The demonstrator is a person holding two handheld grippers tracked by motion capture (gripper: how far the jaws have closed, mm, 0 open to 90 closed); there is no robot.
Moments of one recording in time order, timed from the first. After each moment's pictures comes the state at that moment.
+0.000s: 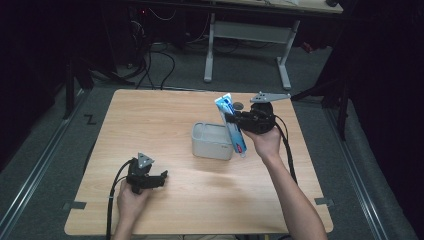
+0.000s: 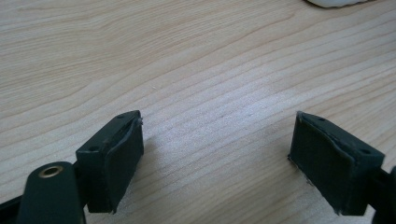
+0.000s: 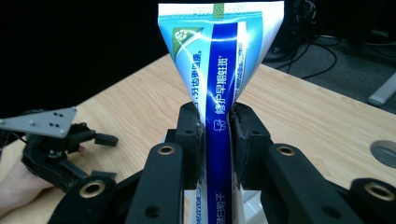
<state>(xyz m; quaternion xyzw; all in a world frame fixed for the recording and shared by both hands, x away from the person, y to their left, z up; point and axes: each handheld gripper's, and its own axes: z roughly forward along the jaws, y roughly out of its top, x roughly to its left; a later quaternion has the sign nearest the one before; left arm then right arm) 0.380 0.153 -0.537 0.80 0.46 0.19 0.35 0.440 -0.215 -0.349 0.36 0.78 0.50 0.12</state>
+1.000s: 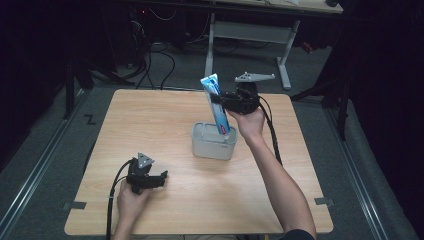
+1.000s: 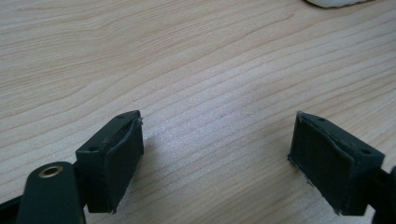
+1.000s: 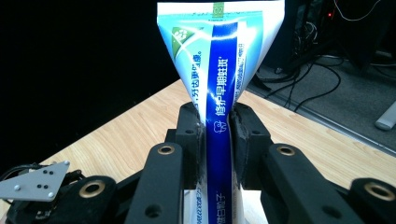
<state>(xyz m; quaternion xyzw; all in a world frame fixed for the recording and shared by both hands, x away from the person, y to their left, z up) 0.380 0.153 -0.537 0.80 0.46 0.19 0.35 0.484 -0.177 -0.328 0.36 0.76 0.52 0.13</state>
